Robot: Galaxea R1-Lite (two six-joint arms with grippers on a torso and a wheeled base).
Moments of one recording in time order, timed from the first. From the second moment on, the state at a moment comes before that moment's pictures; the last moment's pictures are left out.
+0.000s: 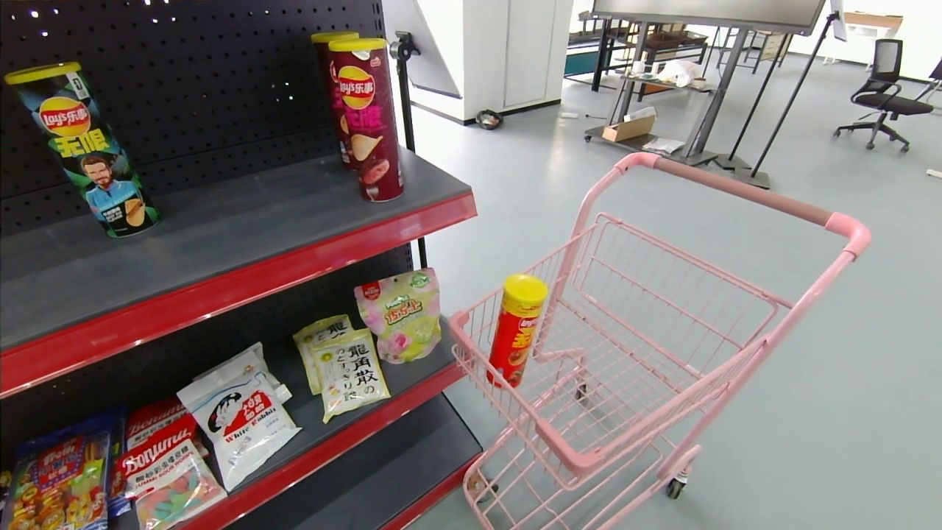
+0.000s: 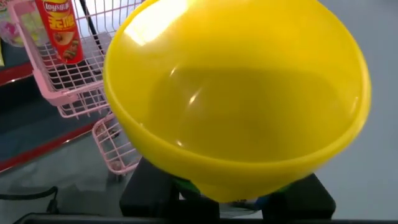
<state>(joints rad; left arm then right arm) 0.00 0.00 0.00 0.01 -0.02 0.01 0.20 0.40 -0.60 0.45 -0.26 -0.12</state>
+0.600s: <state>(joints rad) 0.00 0.00 0.00 0.01 -0.02 0.02 0.20 0.46 -0.61 0.41 -0.25 -0.15</state>
